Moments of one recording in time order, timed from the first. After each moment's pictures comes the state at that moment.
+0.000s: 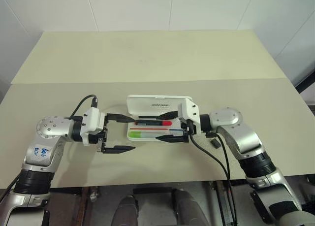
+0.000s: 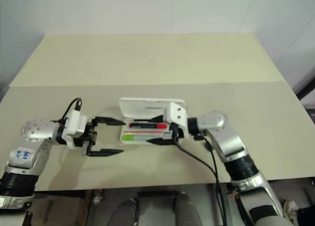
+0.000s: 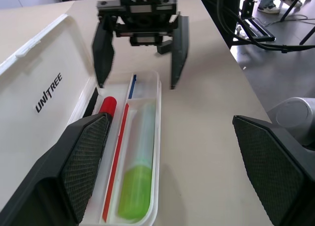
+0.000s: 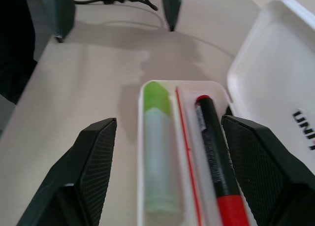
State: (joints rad) left arm -0.36 0.73 0.03 -0.07 -0.47 0.09 -1.30; right arm -0.59 -0.47 0.26 -0.09 0.27 0.35 1.17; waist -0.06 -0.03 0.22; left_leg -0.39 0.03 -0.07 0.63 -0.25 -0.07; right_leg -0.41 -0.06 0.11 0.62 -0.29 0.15
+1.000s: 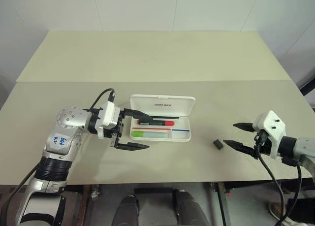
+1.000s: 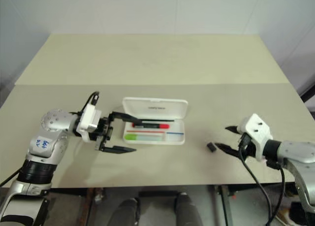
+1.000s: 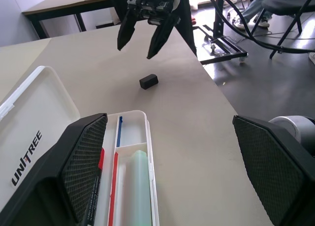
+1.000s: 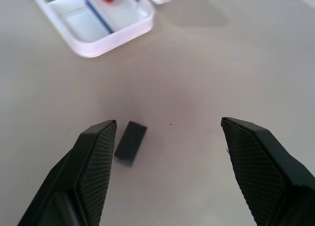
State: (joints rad) left arm -0.51 0.63 -0.06 -0.03 -0.47 0.10 -1.36; right arm 0.04 -0.82 -0.34 -0.48 0.41 0.64 0.85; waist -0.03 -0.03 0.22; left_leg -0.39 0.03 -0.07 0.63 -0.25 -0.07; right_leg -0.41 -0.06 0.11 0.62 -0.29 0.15
